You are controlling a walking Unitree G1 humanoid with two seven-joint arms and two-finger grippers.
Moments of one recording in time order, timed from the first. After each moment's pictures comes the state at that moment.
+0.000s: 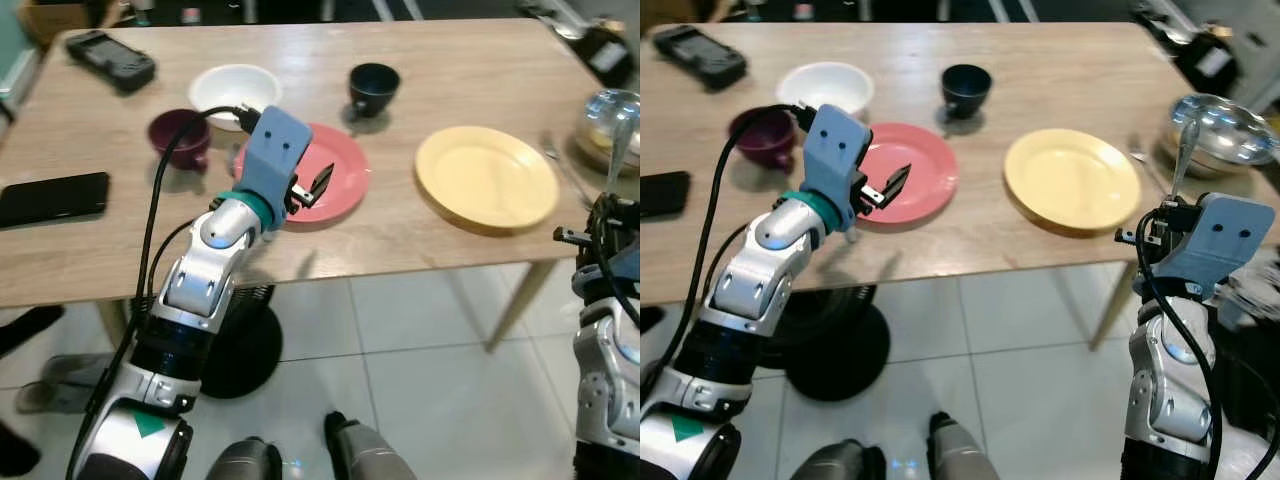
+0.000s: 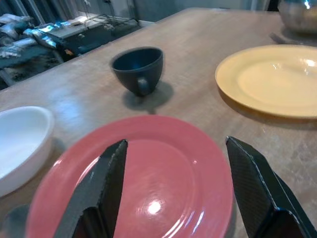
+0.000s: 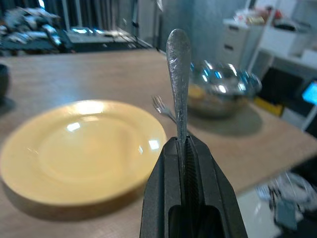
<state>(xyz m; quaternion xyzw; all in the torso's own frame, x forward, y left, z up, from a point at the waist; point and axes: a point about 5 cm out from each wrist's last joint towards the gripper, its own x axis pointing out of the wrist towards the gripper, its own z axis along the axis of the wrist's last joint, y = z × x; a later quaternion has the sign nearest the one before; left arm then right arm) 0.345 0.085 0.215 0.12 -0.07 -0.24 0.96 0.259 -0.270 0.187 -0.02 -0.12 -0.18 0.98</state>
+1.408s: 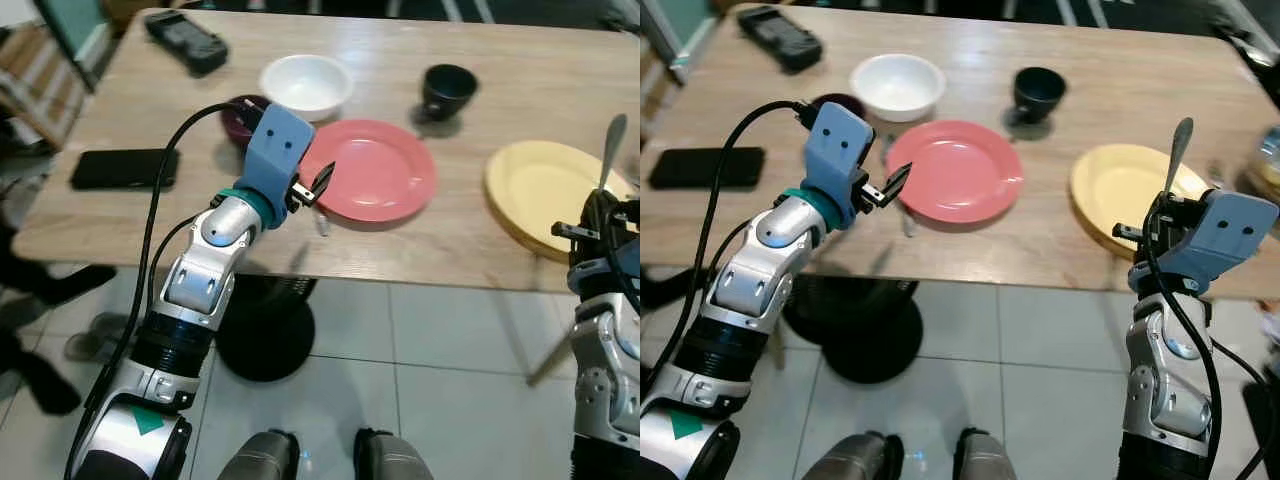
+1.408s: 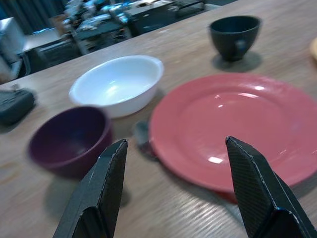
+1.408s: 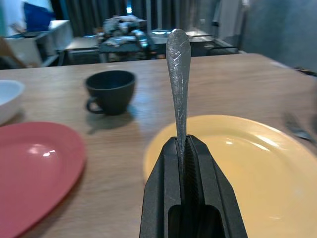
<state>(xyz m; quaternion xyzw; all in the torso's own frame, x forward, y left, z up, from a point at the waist) 0.346 0.082 0.213 0.13 -0.07 -0.24 0.96 0.262 -0.268 0.190 0.02 -0.13 -0.17 0.98</state>
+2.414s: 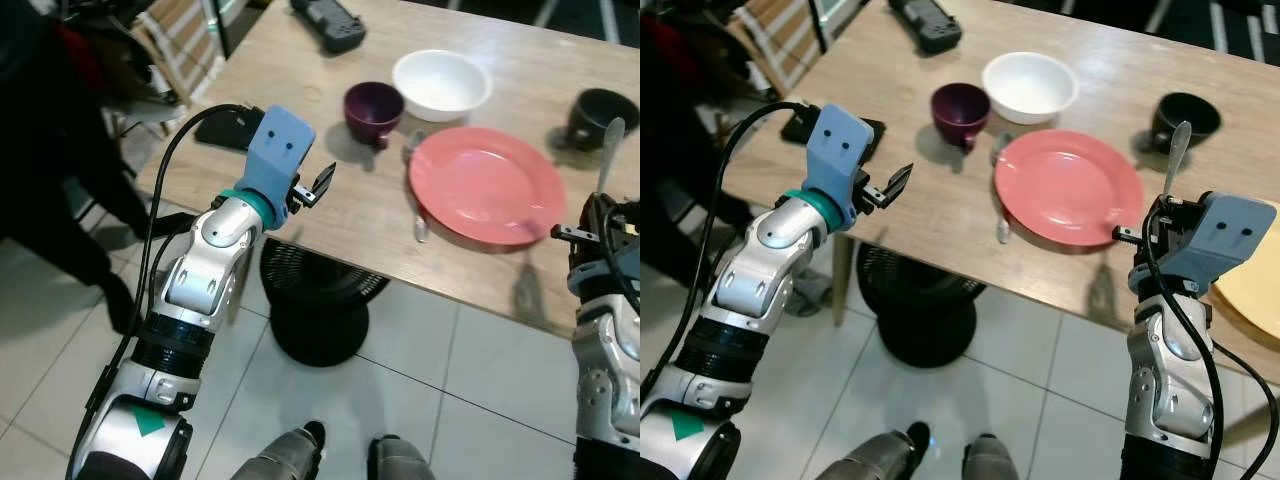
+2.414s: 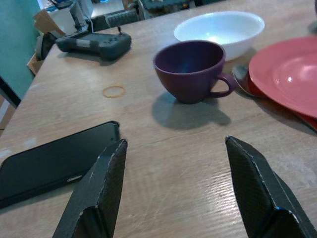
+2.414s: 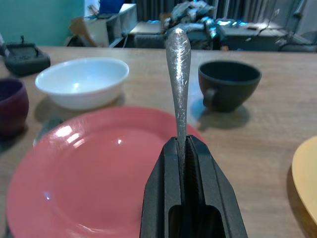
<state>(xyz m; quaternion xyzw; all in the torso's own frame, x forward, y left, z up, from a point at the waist) 0.344 0.077 0.212 0.12 -0.07 -0.25 0.96 0.261 -0.271 0.187 0.02 -0.12 -0.17 0.98</state>
